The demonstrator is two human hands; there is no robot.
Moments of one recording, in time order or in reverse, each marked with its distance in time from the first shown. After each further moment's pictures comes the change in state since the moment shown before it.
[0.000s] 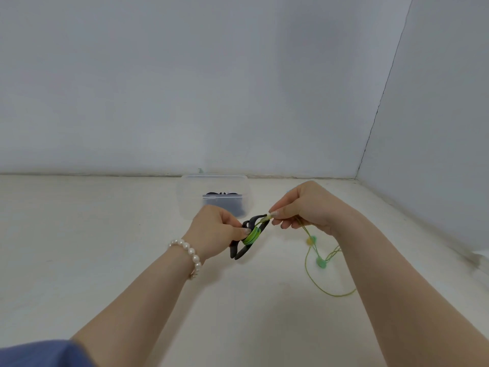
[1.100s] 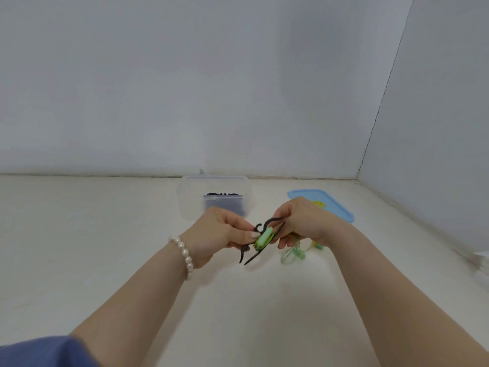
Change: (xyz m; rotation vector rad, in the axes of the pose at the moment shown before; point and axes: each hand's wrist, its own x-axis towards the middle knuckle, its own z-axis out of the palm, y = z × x) left_hand -0.009 0.008 -0.004 -0.229 -0.242 0.002; right_hand 0.001 0.014 0.012 -0.112 -0.126 0.076
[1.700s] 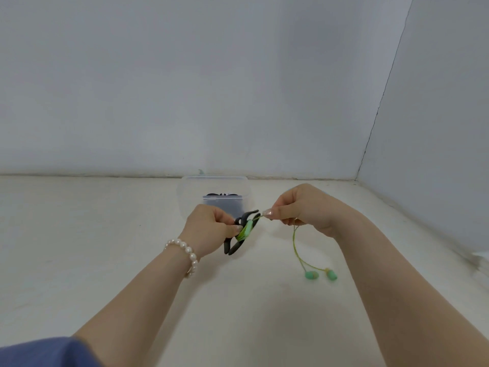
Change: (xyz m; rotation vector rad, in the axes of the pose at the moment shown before) left_hand 0.011 -0.010 -0.007 0.228 0.310 0.002; right_hand -0.011 -0.018 -0.011 -0.063 0.105 -0.129
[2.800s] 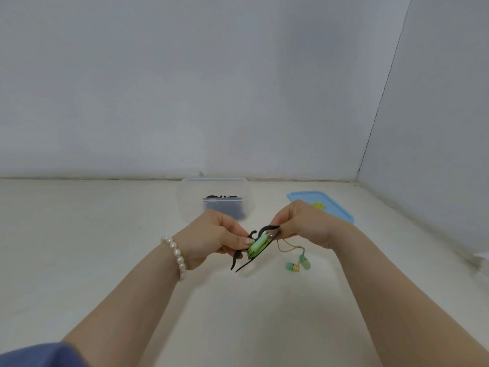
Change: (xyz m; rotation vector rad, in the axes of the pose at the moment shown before) left_hand -0.013 0.012 -0.009 -0.156 -0.363 -0.037; right_hand 0.010 0.027 0.009 0.047 -0.159 -0.009
